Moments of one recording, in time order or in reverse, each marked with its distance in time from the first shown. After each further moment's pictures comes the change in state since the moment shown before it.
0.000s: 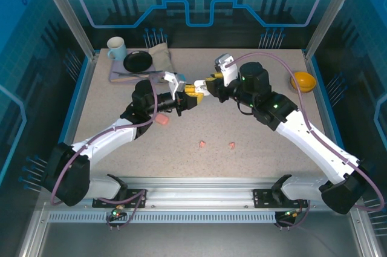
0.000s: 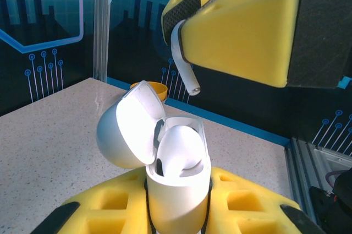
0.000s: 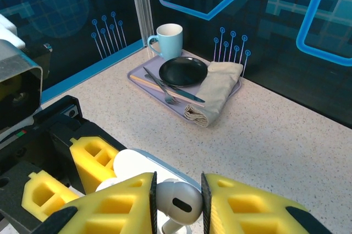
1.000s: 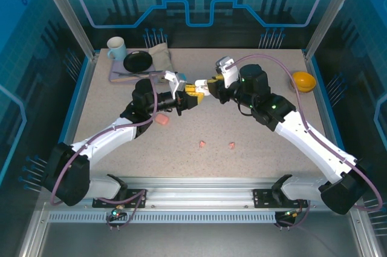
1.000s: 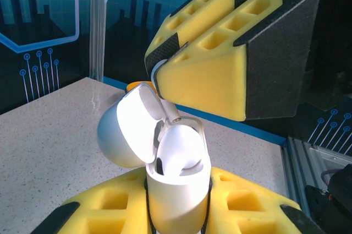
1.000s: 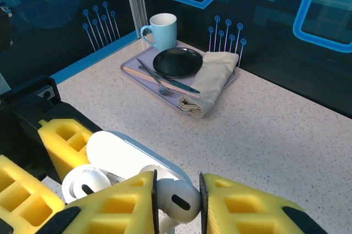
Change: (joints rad) left arm 0.000 0.002 0.015 -0.016 0.014 -0.002; right arm -0.026 0.000 -0.056 0.032 -0.008 -0.002
